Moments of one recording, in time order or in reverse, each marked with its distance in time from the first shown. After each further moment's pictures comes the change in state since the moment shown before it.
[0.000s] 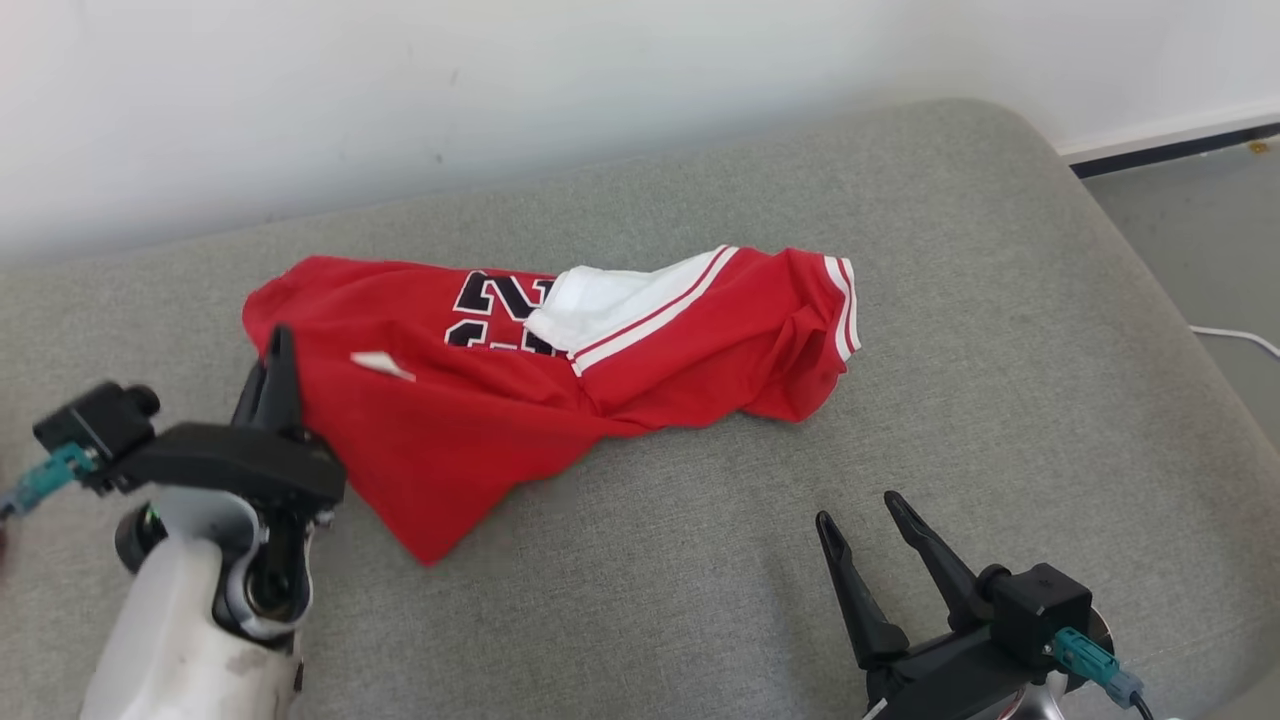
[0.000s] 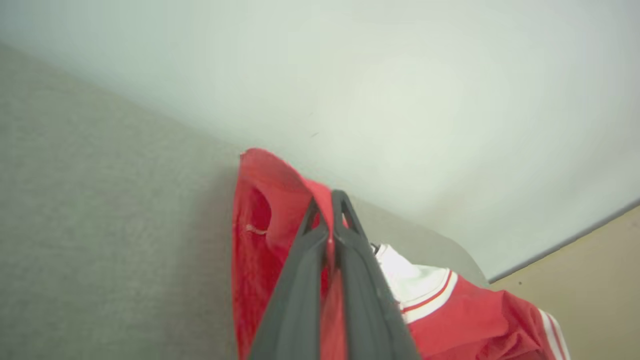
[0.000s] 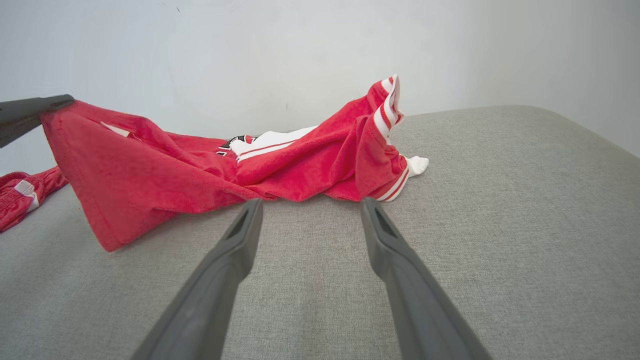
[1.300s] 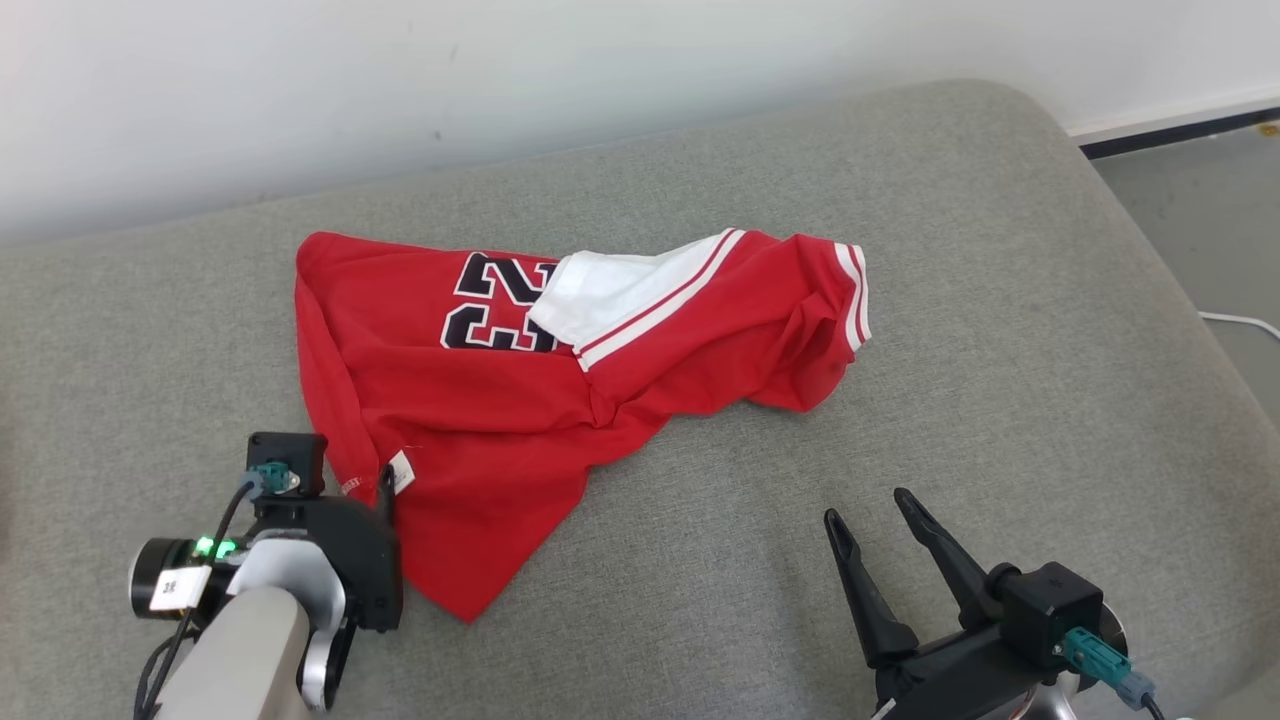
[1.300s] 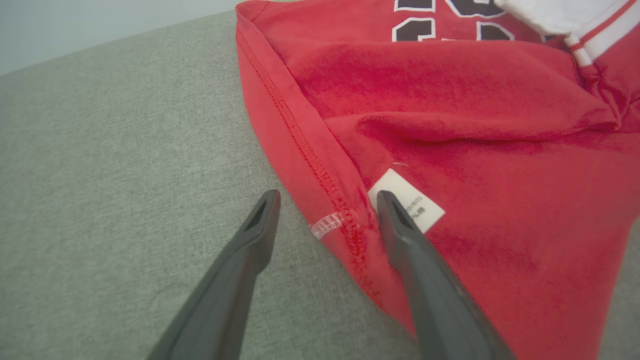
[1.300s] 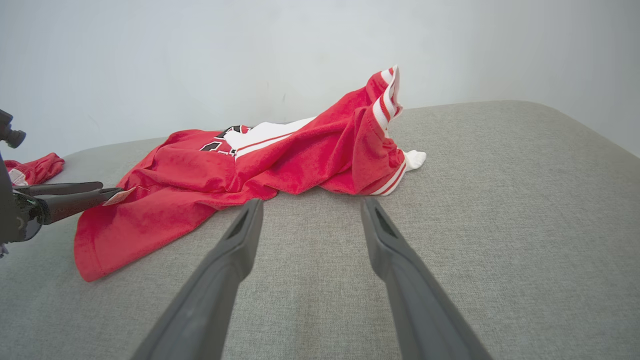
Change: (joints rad) left arm -0.053 0.079 -0.326 0.230 0.408 0.079 0.165; right arm 0.021 -0.005 -0.021 -0.048 -0.020 0.000 0.032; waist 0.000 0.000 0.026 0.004
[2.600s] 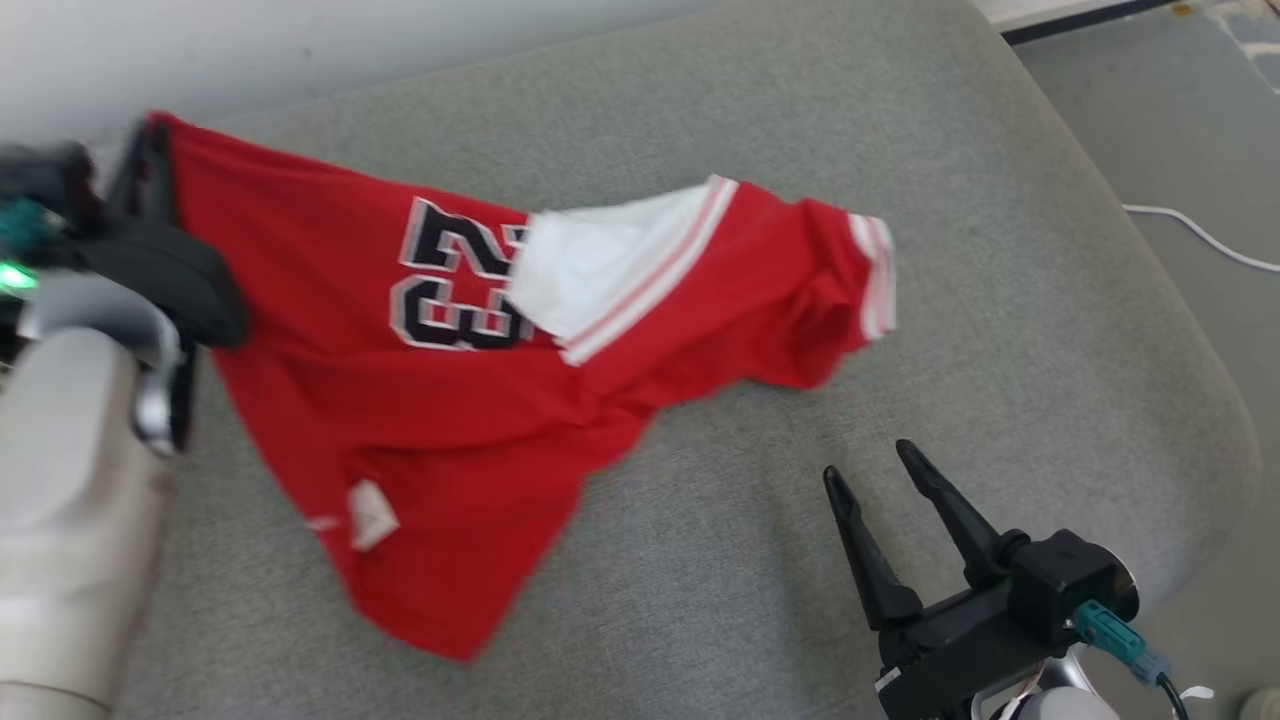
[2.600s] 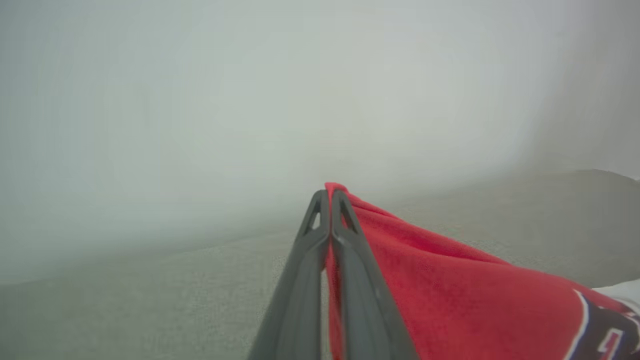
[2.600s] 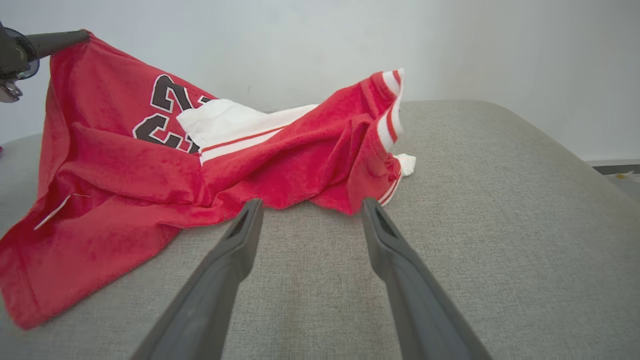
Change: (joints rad) left arm -0.367 0.054 0.143 0.101 0.013 -0.042 -0.242; right arm -0.049 -0.028 0.010 -0.046 -0.025 0.000 -0.020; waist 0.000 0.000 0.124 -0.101
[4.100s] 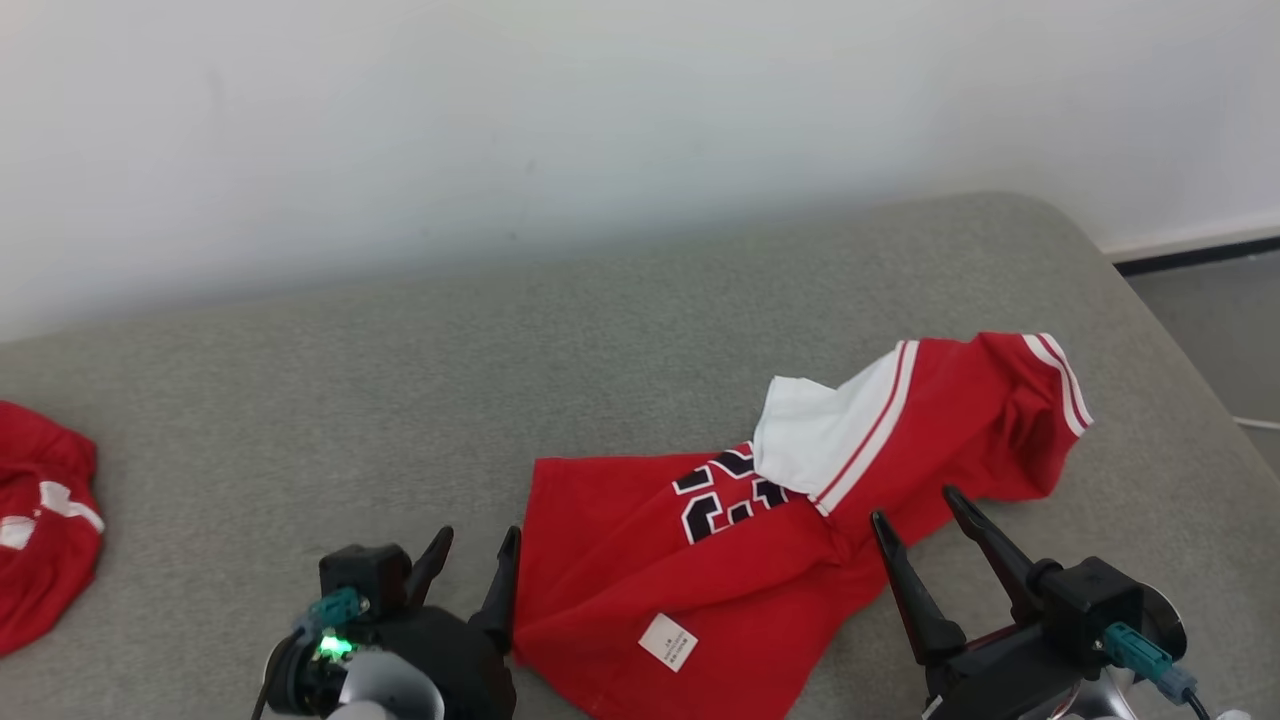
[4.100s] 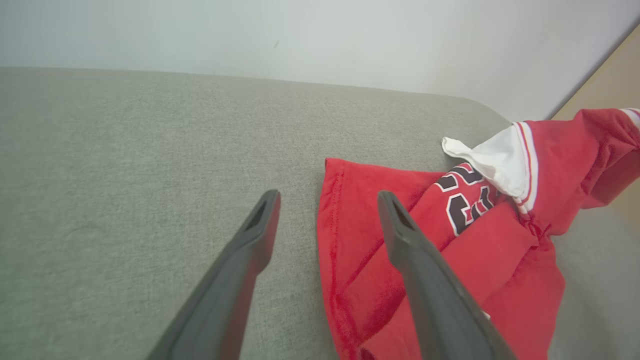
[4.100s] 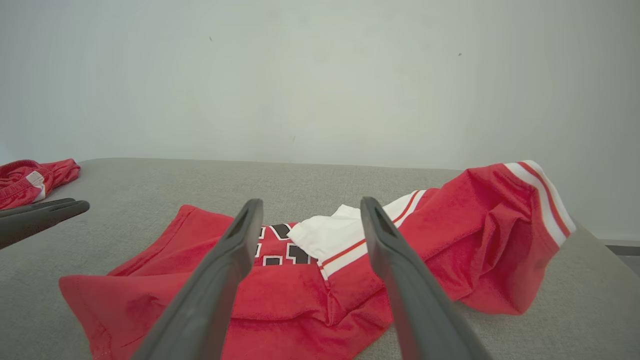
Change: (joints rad) left arm 0.655 -0.253 0.044 -0.322 0.027 -0.124 0.100; right arm 0.058 -0.061 -0.032 0.028 -0.002 0.000 0.033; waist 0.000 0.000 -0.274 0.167
